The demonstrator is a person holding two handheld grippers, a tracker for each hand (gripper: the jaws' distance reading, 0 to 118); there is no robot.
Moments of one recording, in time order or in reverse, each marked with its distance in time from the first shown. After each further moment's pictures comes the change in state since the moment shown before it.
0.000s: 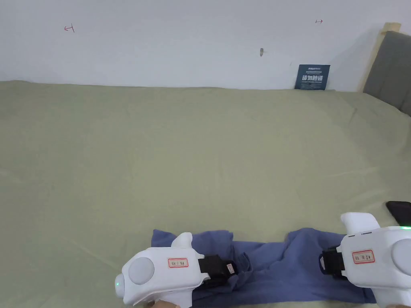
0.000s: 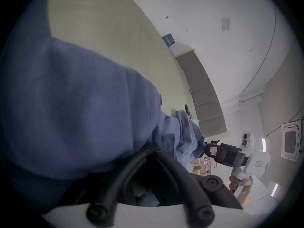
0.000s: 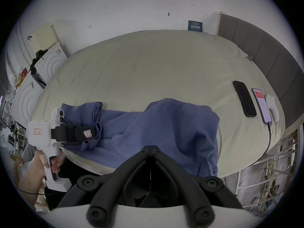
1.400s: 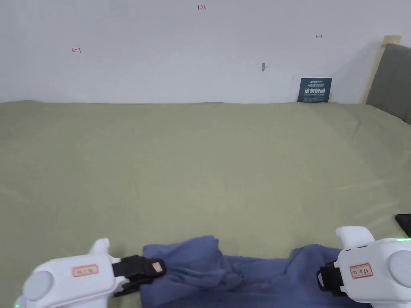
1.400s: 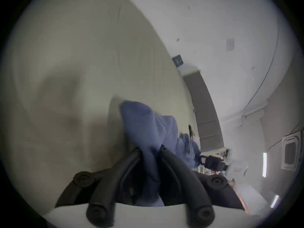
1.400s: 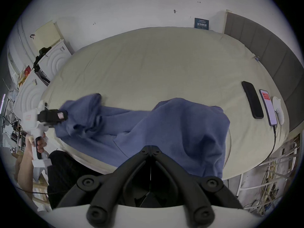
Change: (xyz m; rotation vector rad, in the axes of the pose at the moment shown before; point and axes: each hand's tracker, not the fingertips) left arm -0.056 0.042 0.155 0.219 0.059 0.078; right arm -0.012 0.007 -0.005 -0.029 0.042 0.024
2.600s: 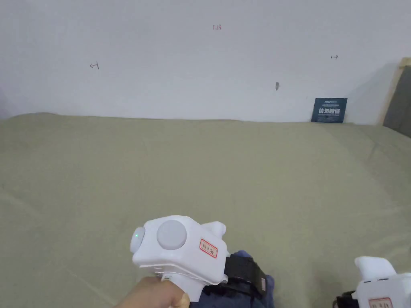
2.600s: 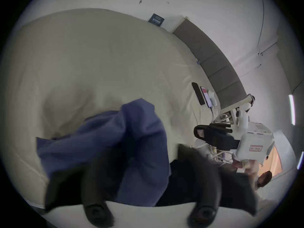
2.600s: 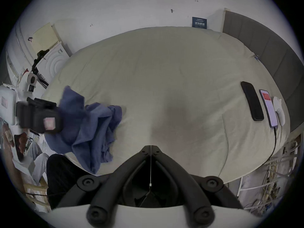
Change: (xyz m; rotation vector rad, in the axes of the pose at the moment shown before) left arm 0.179 -0.023 -0.123 -0.430 0.157 -0.407; right arm 0.021 0.007 -0.011 -0.001 0.001 -0.030
